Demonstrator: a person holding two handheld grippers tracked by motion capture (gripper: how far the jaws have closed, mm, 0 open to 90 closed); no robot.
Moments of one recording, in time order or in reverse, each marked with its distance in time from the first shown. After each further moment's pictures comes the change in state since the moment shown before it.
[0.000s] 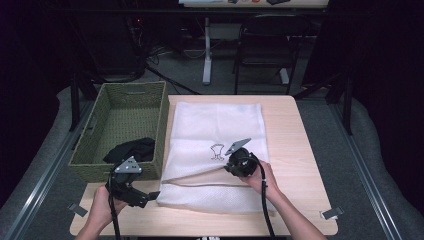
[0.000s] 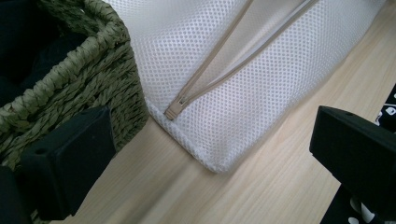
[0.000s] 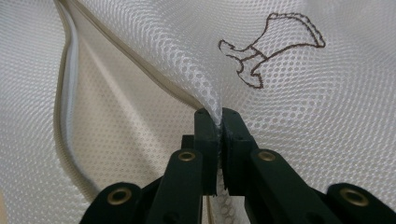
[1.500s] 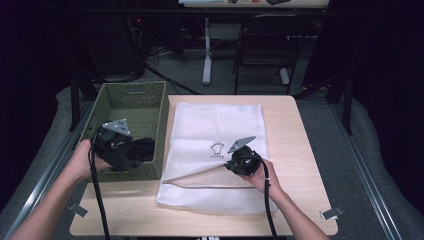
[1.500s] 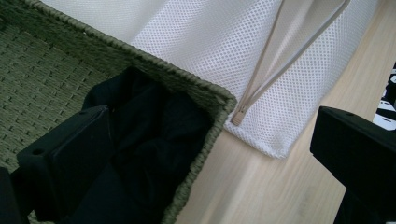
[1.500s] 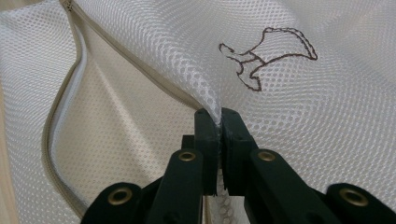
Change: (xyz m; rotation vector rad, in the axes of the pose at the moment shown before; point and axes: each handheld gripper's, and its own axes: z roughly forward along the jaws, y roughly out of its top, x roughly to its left) left arm 0.074 0.078 -0.048 0.143 -0.037 0.181; right arm -0.003 0.002 -0.011 -0.047 0.022 -0.005
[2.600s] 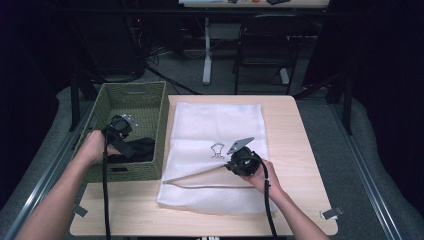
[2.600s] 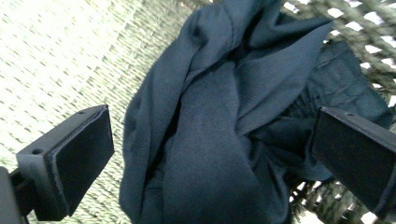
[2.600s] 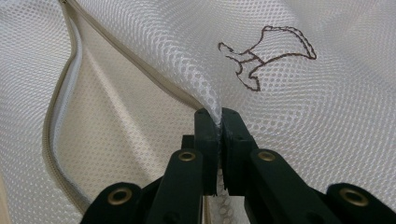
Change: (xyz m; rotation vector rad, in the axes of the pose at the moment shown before) left arm 0.073 -0.012 0.065 0.276 0.064 -0.122; right arm 0.001 -0.001 0.002 0.018 -0.019 -0.019
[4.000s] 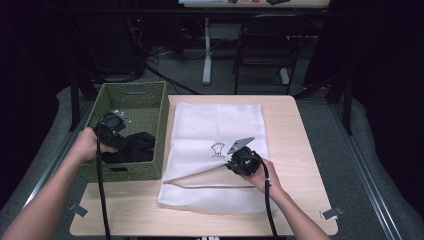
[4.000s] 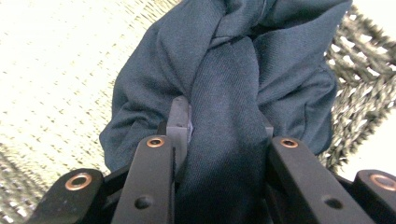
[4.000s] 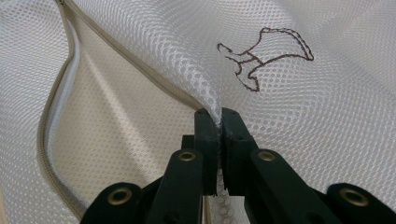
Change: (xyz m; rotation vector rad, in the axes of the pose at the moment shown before) left arm -0.009 -0.005 -0.040 -0.038 0.027 -0.060; right arm -0.001 0.000 -0.002 -0.007 -0.012 -0.012
